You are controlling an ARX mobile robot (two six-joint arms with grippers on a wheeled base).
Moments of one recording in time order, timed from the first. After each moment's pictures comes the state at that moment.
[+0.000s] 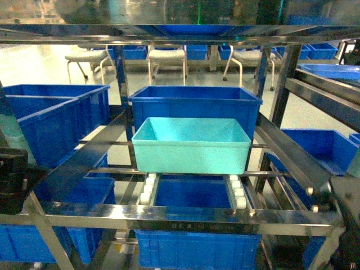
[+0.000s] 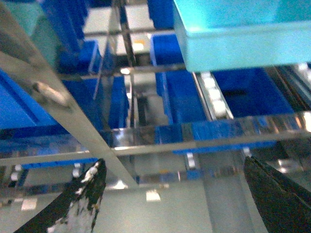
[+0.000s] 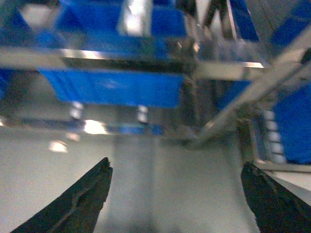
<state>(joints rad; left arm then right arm) 0.00 1.45 0.47 0.39 0.05 0.08 0.45 1.87 0.37 0.67 0.32 0.33</state>
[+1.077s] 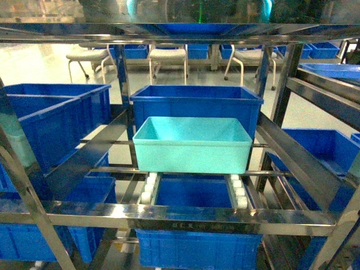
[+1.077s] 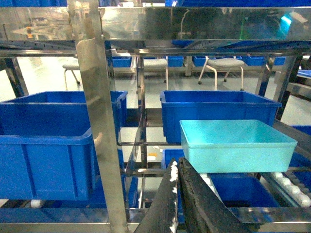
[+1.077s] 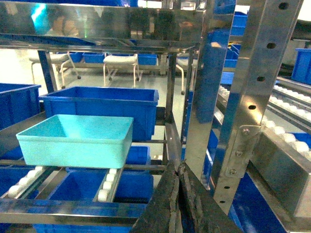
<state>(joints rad) 0.00 0.59 0.02 0.58 0.00 0.00 0.00 0.50 0.01 0.49 0.00 0.00</state>
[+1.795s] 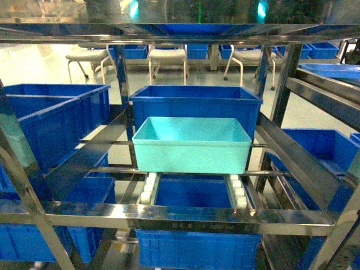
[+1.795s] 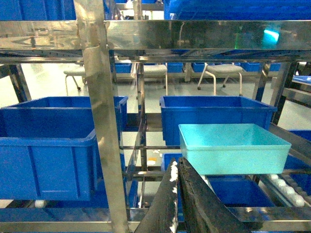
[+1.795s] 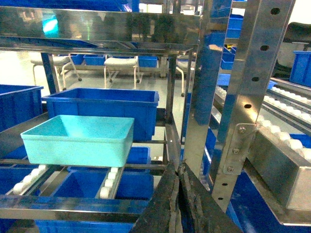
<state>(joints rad) 0.00 0.25 0.01 0.25 0.00 0.00 0.00 0.20 0.01 0.20 0.00 0.00</state>
